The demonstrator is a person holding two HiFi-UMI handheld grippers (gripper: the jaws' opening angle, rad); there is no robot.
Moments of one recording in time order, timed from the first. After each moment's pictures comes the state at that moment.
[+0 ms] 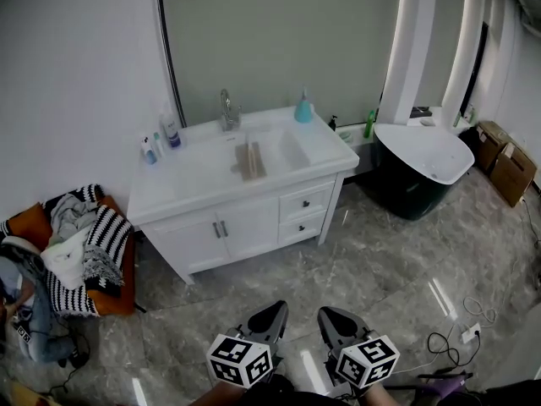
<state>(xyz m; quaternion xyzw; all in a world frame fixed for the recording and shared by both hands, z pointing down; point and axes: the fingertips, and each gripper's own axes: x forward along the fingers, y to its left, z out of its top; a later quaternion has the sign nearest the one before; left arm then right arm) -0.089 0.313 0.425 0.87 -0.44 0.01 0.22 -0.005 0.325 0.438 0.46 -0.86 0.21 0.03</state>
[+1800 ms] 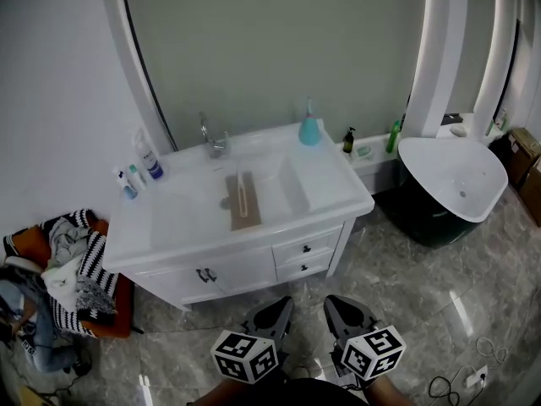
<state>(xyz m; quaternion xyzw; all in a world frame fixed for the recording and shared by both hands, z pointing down) 0.002 0.008 0.437 0.85 -0.48 0.01 0.24 0.084 0.001 0.442 0.42 -0.88 0.20 0.02</state>
